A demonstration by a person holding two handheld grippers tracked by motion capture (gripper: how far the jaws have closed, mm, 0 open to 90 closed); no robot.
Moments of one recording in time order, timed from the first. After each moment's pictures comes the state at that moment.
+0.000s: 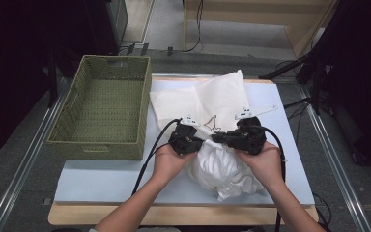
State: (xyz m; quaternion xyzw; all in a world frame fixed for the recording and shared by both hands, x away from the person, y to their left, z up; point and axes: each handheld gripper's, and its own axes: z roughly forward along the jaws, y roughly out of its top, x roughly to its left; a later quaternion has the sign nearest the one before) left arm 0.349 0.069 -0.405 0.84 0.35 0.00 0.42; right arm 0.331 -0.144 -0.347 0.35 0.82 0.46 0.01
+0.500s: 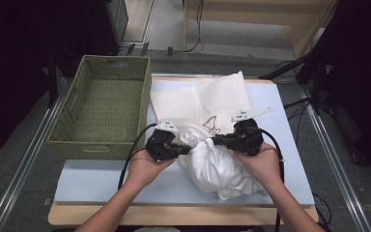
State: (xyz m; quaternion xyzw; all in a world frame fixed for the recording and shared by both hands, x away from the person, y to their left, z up) left arm 0.323 0.131 -0.389 0.85 0.35 0.00 0.40; right arm 0.335 -0.142 -0.359 0.35 0.83 0.44 0.01
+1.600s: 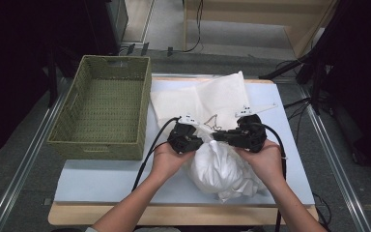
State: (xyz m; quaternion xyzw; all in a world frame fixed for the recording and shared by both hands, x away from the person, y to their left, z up) left arm 0.351 0.067 -0.401 0.84 0.34 0.01 0.43; right arm 0.335 -0.146 -0.344 0.35 0.82 0.45 0.01
